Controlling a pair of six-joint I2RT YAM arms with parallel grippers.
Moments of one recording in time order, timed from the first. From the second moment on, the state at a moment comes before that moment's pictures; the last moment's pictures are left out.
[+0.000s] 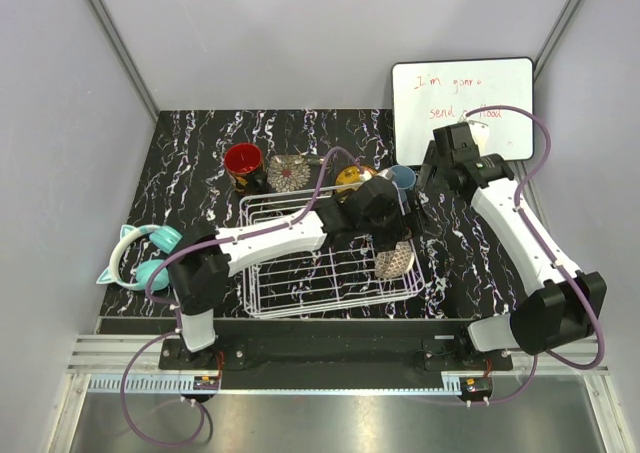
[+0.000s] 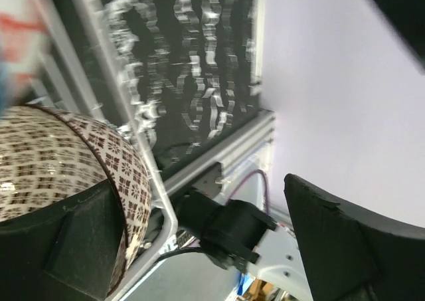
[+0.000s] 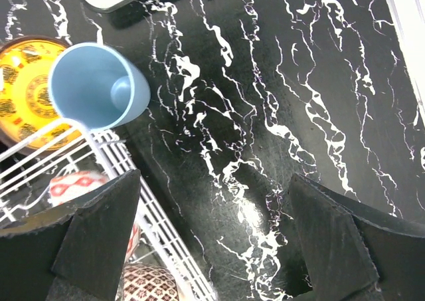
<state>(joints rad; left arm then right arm) -1.05 1.83 1.47 -0.24 0.12 -1.23 0.29 1.39 1.34 -0.86 0.43 0.53</state>
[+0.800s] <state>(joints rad) -0.97 1.73 1.41 -0.18 0.19 -1.26 0.29 1.32 1.32 -0.89 0.41 0.53</state>
